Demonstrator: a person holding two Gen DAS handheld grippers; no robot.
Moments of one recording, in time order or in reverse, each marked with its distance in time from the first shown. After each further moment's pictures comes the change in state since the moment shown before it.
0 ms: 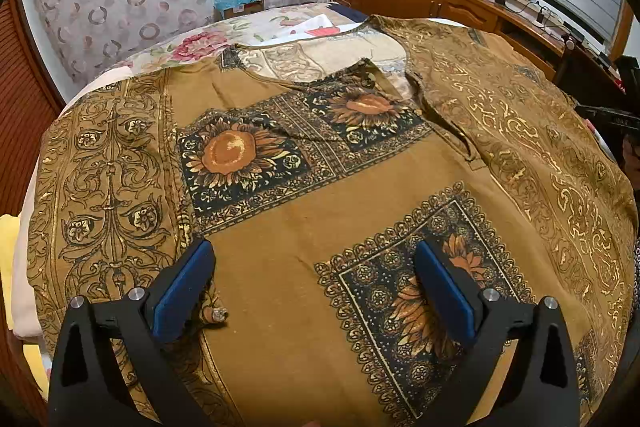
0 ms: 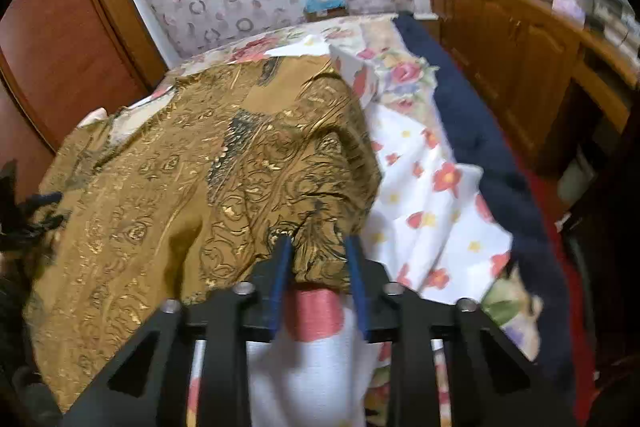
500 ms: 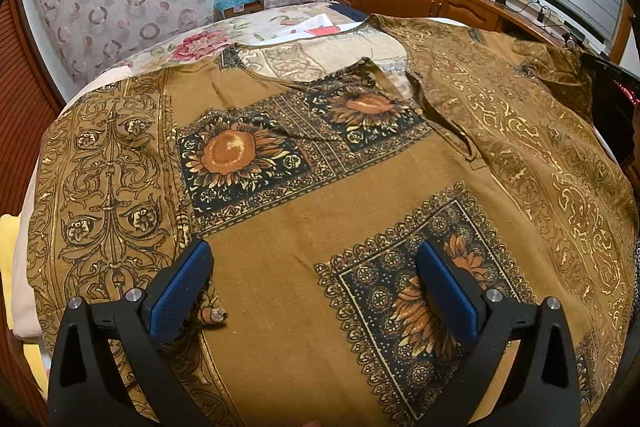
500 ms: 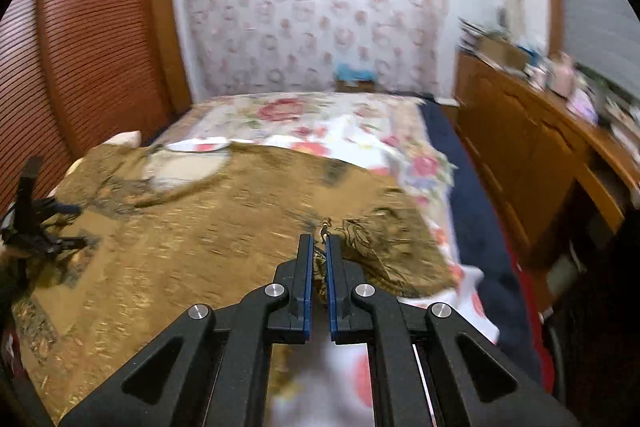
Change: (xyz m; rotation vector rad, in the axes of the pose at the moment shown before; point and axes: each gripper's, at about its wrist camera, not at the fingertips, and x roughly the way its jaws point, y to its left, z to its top) left arm 0.000 0.000 0.000 0.000 0.000 -0.001; right arm -0.038 0.081 0.020 -0.212 -0.233 0.008
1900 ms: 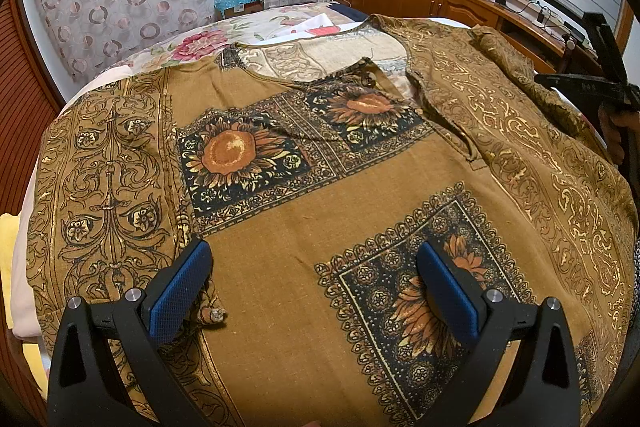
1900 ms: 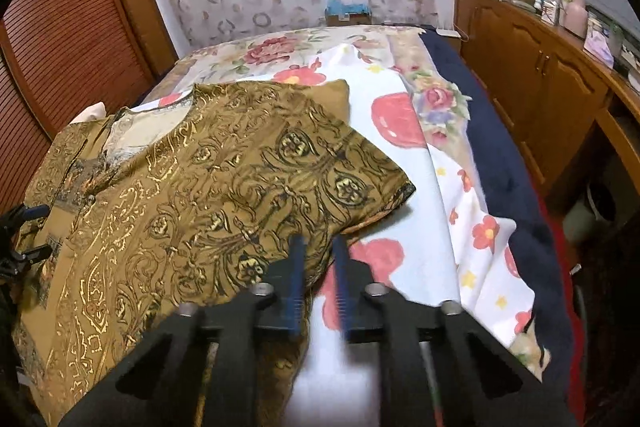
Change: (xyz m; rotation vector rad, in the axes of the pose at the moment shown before) left arm 0.000 0.000 -0.001 -0.001 0.000 -0.001; right arm 0.104 -0.020 0.001 0.120 0.234 0.007
